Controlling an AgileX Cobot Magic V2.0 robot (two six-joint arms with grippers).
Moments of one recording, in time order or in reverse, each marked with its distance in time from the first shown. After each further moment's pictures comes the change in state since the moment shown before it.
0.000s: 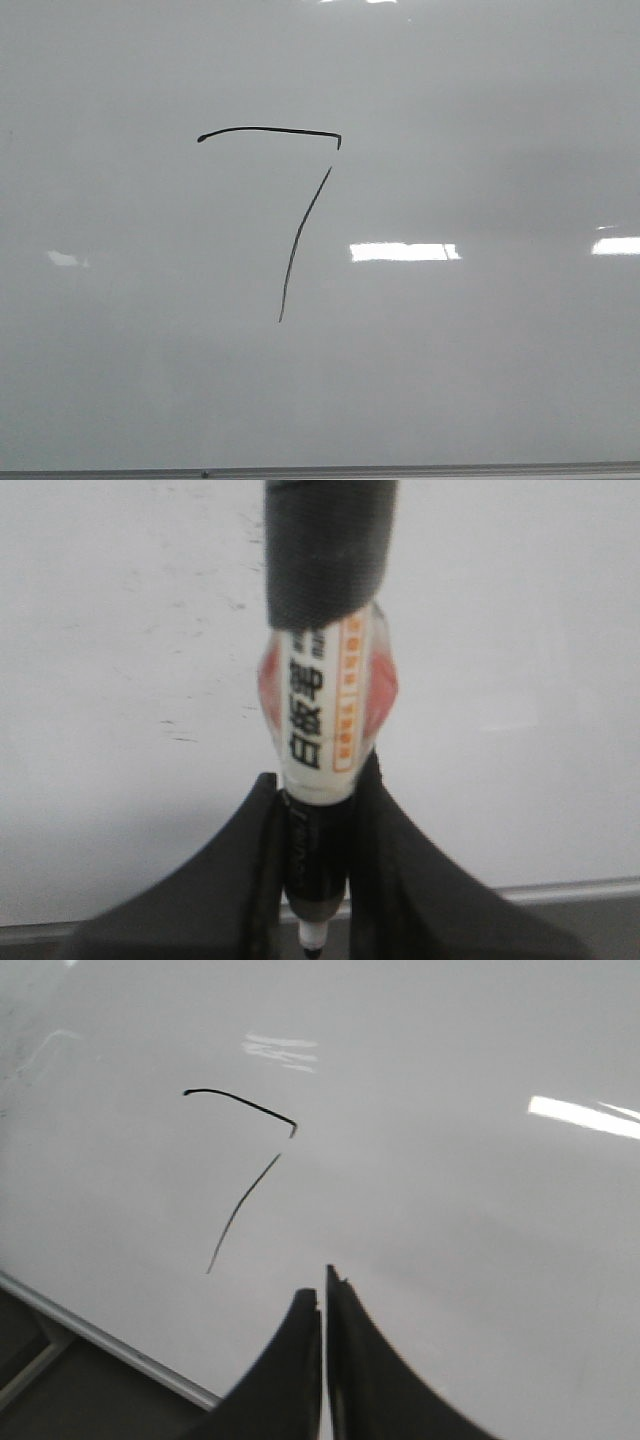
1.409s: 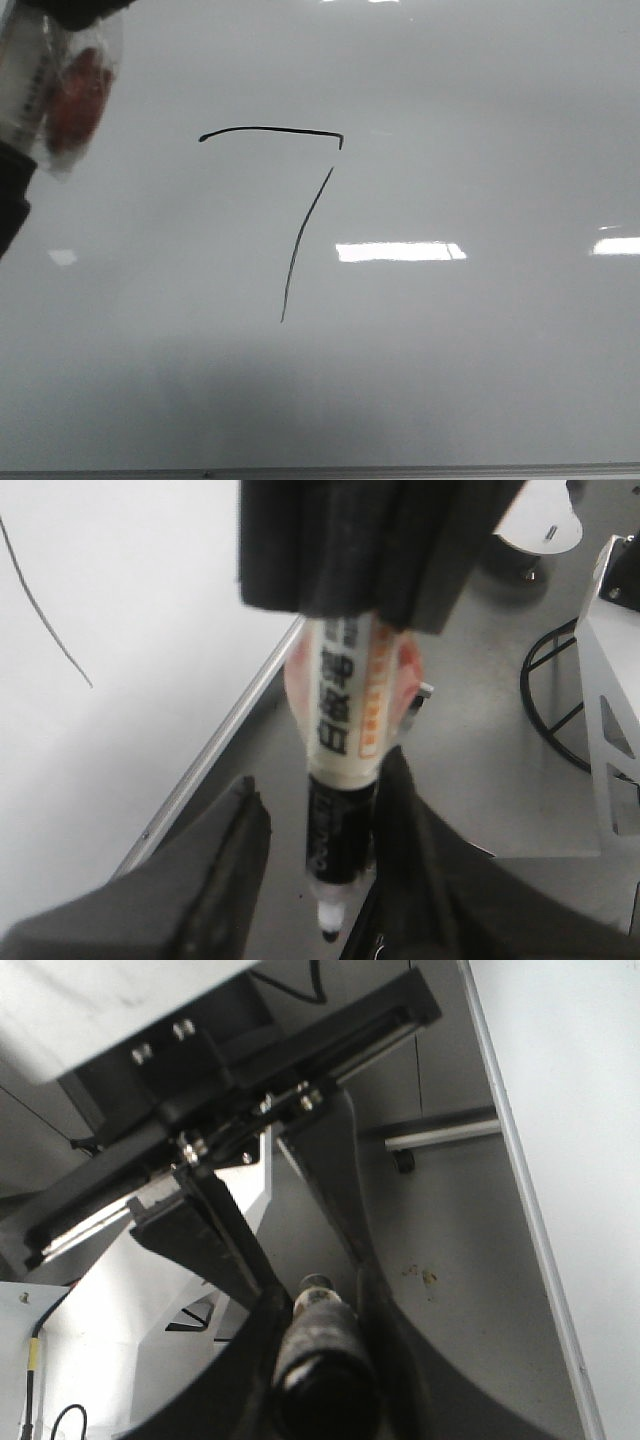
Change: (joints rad) left arm -0.782 -0.037 -0.048 -0.583 0.159 0.578; right arm 0.706 0.988 -0.773 0.033 0.418 -0.139
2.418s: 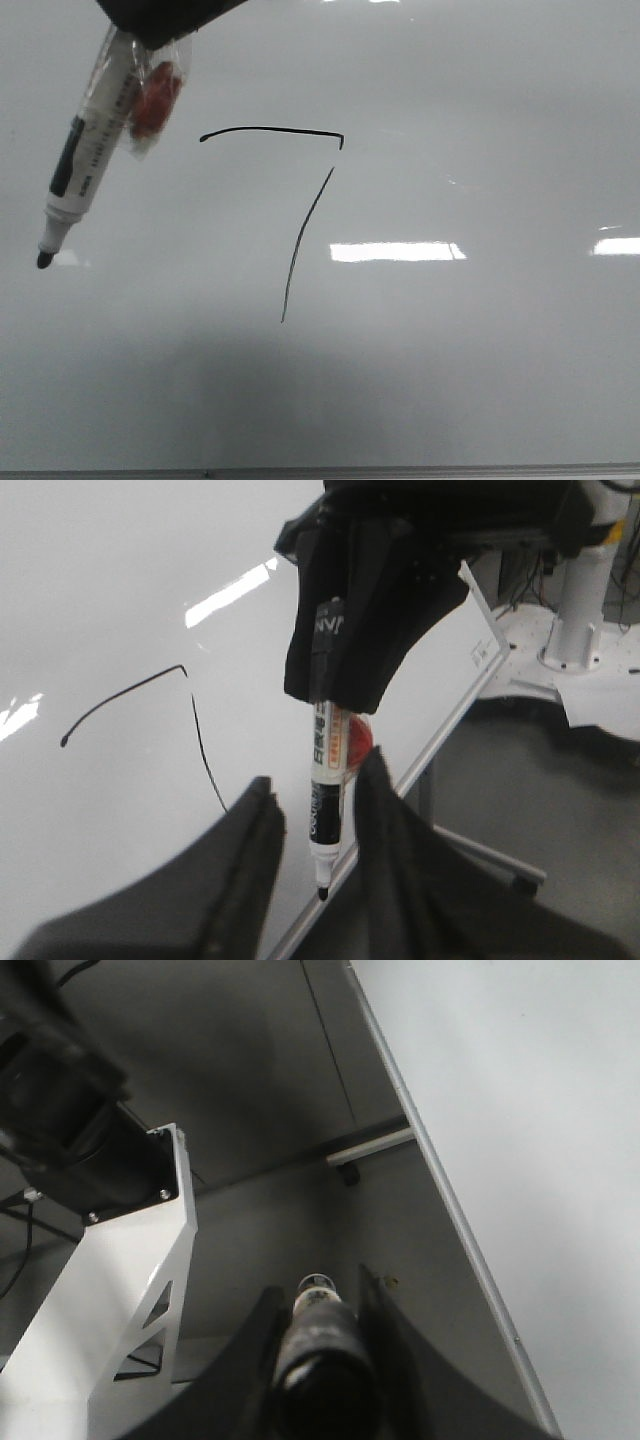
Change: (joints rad) left arm 0.000 -0.369 0.046 0.228 -0.090 -0.191; right arm -0.069 -0.003 0.025 -0.025 -0.090 0.083
